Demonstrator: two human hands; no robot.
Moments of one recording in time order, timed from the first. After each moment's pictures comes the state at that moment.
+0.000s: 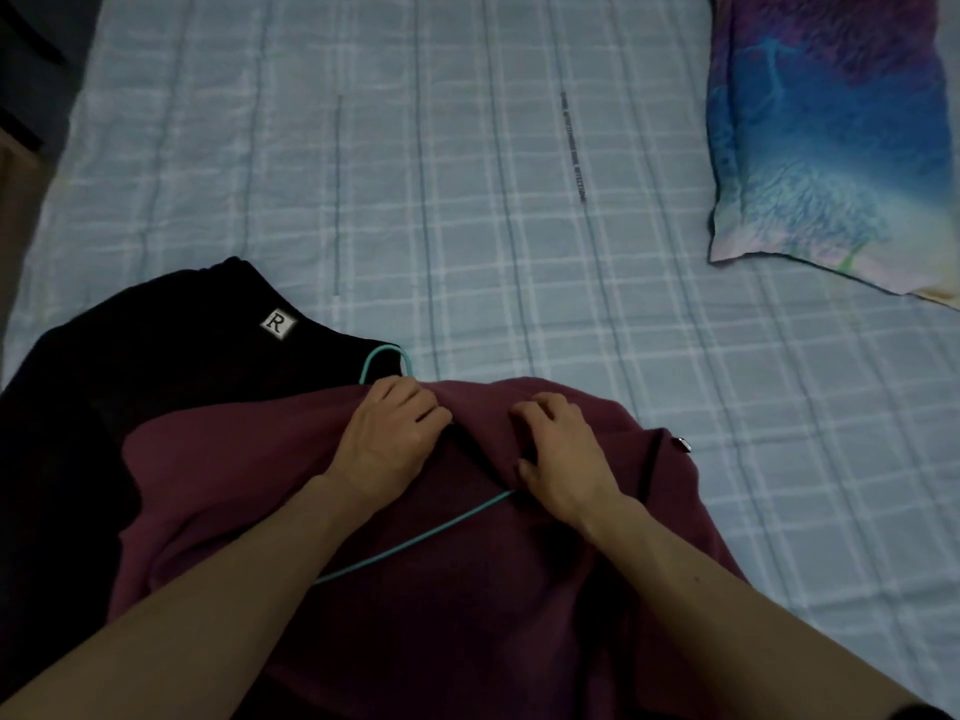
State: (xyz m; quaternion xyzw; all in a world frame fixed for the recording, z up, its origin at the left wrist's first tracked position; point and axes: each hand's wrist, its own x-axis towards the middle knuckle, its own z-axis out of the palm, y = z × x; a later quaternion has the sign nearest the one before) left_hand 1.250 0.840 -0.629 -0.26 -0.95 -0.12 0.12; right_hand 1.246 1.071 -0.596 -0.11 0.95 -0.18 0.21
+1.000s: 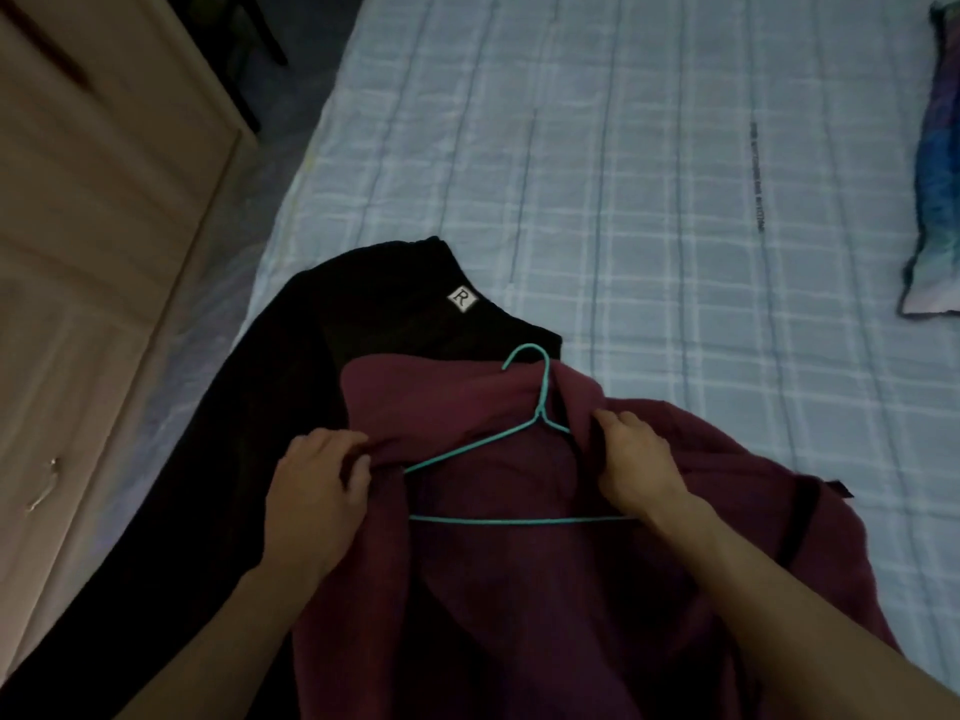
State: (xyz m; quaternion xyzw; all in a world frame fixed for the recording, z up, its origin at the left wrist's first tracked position) left_hand 1.423 0.677 -0.578 0.20 -0.96 -0.20 0.03; right_hand 1.261 0.974 -0.592 -0.15 0.94 -0.06 0.29
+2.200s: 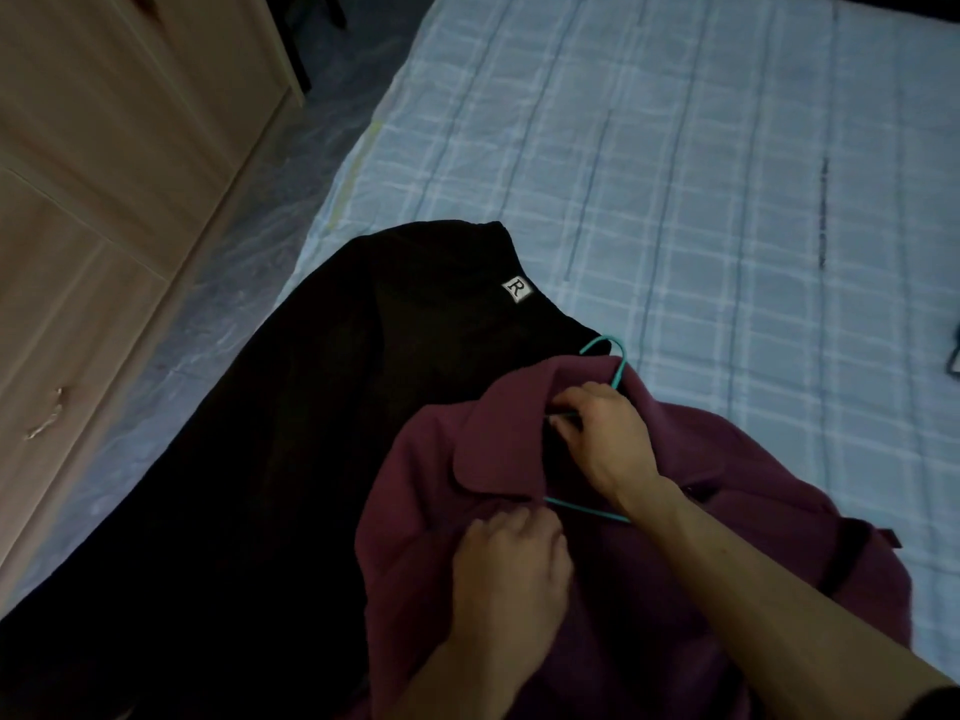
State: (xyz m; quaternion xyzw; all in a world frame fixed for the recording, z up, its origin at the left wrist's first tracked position) left_hand 1.440 0.822 -0.564 0.16 -0.95 -0.27 0.00; right_hand 1.264 0.893 -0.601 -0.29 0.93 -0.19 0.13
